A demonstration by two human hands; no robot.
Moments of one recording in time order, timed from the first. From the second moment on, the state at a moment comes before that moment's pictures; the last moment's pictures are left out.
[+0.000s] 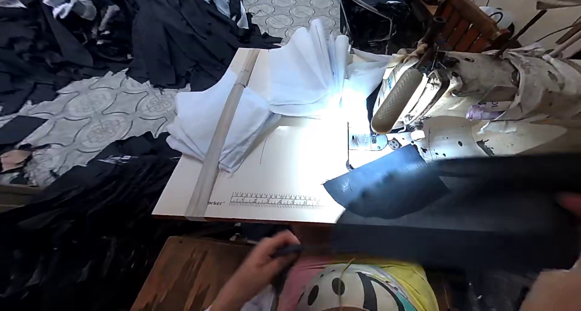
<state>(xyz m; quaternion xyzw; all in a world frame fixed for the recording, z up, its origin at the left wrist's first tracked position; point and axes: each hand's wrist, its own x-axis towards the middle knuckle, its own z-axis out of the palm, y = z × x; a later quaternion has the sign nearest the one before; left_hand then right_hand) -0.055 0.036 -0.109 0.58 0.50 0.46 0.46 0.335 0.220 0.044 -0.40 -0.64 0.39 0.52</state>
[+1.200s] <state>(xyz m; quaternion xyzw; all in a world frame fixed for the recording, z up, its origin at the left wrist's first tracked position) -0.067 0.031 -0.091 0.60 0.54 0.45 0.39 0.303 0.227 0.032 -0.43 -0.57 0.45 0.54</state>
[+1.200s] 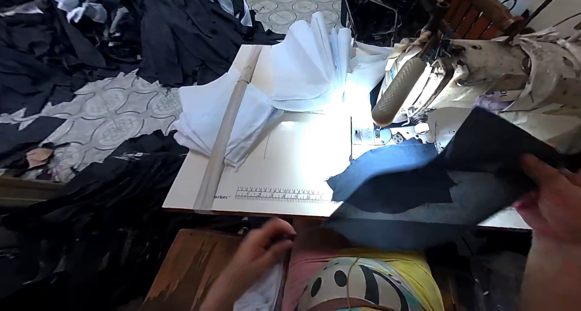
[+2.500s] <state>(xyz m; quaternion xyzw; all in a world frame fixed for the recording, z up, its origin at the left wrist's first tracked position) -0.067 0.034 -0.152 0.56 0.64 0.17 0.49 0.229 0.200 0.012 -0.13 -0.72 0.48 0.48</state>
